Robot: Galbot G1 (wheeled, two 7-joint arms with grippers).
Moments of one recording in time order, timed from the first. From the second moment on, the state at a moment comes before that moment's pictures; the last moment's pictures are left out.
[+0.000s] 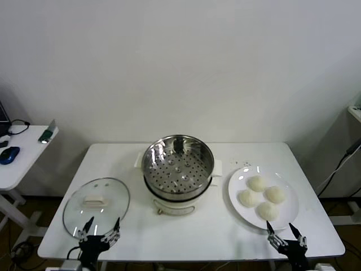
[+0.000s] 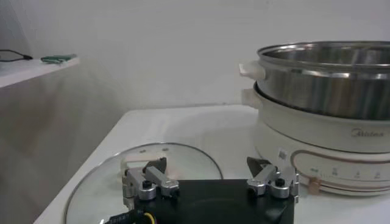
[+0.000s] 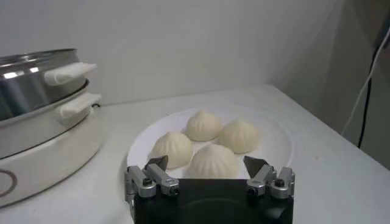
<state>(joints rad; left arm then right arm) 1.78 -1.47 -0.68 -2.10 -0.10 0.18 0.06 -1.77 1.10 0.65 1.97 0.57 -0.05 0.08</state>
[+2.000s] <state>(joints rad) 1.80 -1.49 -0.68 -2.10 -0.06 0.15 0.08 0.29 0.72 -1.17 1.04 0.18 -0.05 -1.06</state>
